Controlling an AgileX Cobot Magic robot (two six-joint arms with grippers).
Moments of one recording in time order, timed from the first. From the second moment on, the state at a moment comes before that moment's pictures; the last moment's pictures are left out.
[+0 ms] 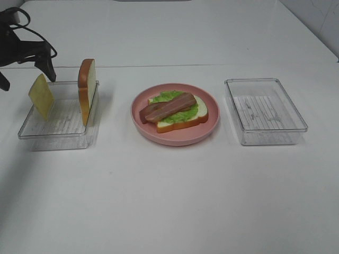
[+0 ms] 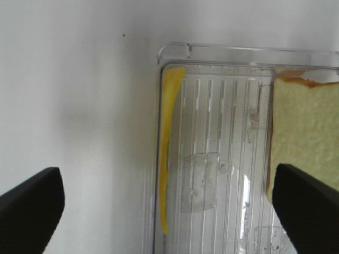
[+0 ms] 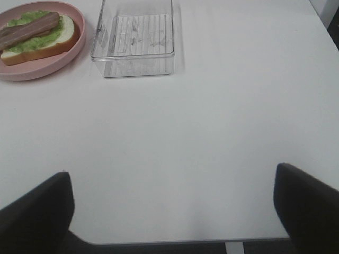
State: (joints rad) left arm 0.03 2.19 -1.78 -0.19 0.96 -0.05; right arm 0.07 0.00 -0.45 -0.08 1.11 0.07
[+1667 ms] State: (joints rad) left arm 0.01 2.24 -1.79 -0.08 0.91 -0.18; right arm 0.07 0.00 -0.45 -0.08 1.11 0.07
